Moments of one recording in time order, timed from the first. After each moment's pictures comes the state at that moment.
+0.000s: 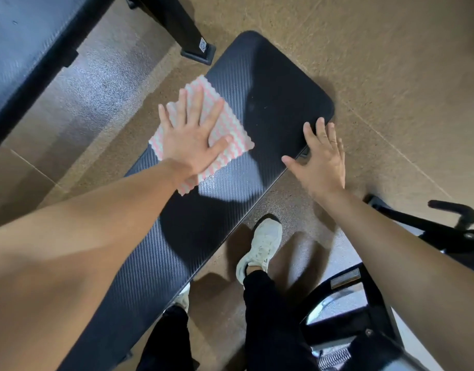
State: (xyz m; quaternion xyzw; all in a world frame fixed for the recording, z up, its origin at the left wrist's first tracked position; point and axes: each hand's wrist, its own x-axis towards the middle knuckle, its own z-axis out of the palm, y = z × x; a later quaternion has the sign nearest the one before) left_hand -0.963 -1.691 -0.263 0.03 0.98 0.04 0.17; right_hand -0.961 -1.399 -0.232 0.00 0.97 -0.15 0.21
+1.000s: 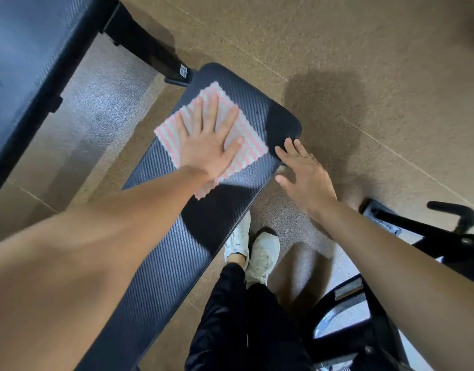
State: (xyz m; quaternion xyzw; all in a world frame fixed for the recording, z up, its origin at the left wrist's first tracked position) left_hand -1.023 -1.604 -0.265 0.06 0.98 0.06 0.17; right_hand -0.979 -1.356 -0.233 -0.06 0.92 -0.27 0.27
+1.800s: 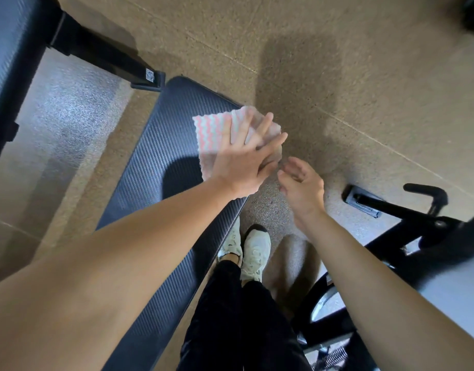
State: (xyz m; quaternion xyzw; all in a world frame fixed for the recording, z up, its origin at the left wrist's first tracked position) left_hand -1.041 -1.510 -0.261 0.29 0.94 0.08 0.18; right_hand -0.976 -1.361 -0.228 0.42 0.69 -0.57 0.17
